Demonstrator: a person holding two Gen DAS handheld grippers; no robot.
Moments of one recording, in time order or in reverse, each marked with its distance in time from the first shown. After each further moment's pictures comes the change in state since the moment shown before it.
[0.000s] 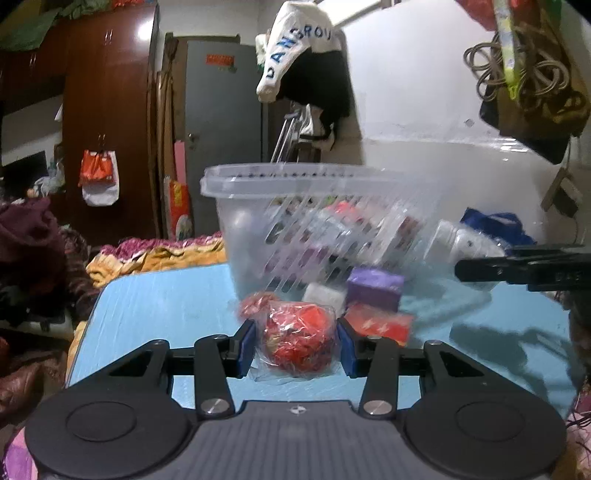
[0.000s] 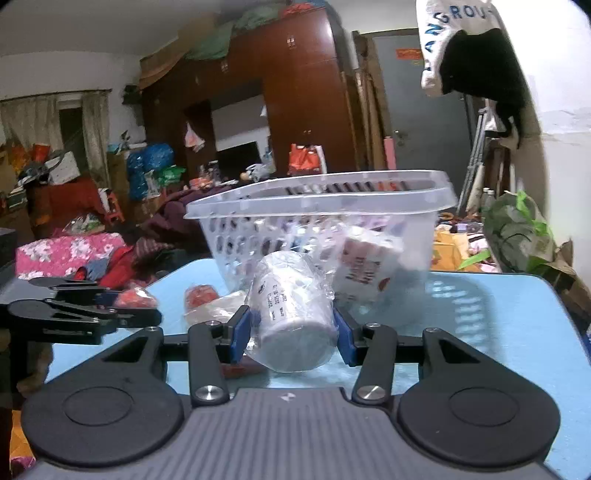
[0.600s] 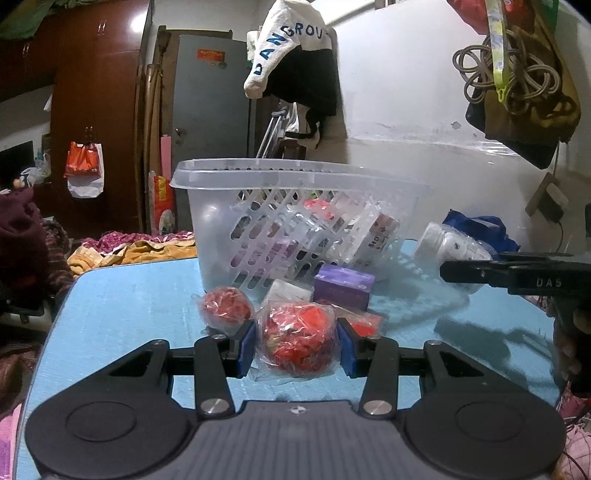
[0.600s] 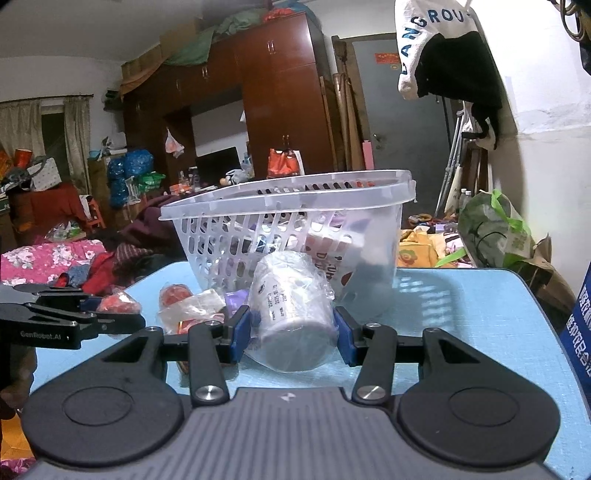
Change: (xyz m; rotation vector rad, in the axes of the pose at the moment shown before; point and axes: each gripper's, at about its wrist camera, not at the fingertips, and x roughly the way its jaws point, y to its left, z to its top) left arm 0.009 -0.010 -0.005 -0.033 0.013 -0.059; right arm -0.004 -0.011 -0.004 0.013 -0.016 -0.058
